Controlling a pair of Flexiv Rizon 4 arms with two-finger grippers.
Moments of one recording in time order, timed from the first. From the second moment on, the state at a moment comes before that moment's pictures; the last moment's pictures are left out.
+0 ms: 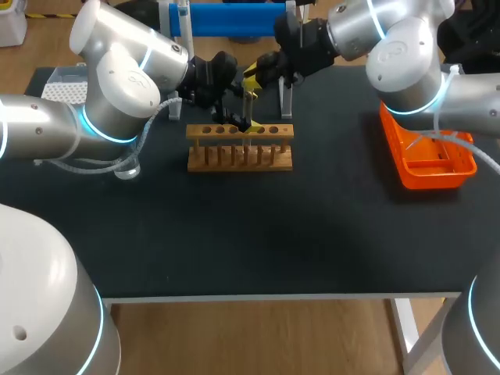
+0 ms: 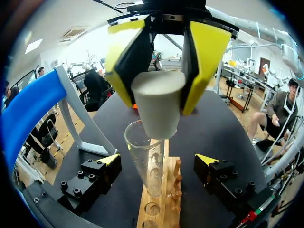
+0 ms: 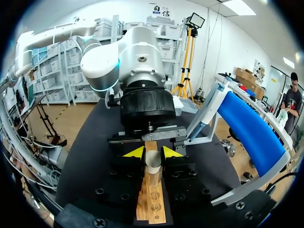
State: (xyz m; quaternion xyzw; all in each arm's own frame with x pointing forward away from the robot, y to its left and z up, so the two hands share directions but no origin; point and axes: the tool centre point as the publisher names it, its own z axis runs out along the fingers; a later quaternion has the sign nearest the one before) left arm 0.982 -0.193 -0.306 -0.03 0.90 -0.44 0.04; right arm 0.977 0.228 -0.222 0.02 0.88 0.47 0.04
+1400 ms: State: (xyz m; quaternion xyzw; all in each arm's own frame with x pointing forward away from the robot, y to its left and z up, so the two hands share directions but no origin) left arm 0.982 -0.193 -0.306 -0.03 0.90 -0.44 0.04; right arm 0.978 0.231 -0.223 0.02 0.88 0.47 0.04
